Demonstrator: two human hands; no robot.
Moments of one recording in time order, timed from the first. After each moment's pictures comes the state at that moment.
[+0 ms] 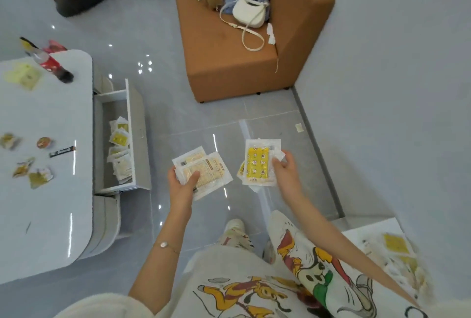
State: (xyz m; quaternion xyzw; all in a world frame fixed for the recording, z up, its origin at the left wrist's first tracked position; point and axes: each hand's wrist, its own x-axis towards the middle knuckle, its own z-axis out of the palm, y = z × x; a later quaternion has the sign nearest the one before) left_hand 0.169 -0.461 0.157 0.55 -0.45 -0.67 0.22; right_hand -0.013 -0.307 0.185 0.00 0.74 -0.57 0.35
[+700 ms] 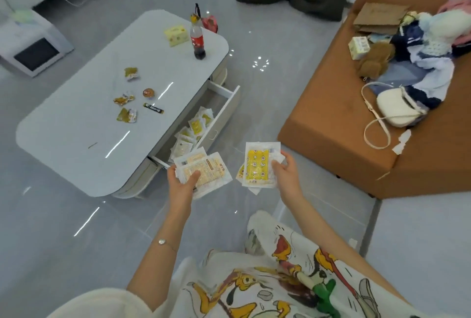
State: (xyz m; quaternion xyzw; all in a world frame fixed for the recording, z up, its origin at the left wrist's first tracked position) left_hand 0.165 -0.632 0.157 0.67 -0.24 -0.53 0.46; right_hand -0.075 -0.643 0.177 -0.24 0.68 -0.43 0.54
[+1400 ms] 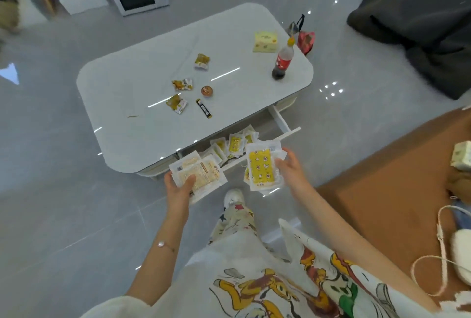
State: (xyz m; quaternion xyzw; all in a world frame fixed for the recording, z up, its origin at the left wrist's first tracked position) left_hand 0.218 -0.779 0.098 0.70 0.01 -0.41 0.58; right_hand -0.001 -0.942 0.148 -0.44 0.59 -0.17 0.65
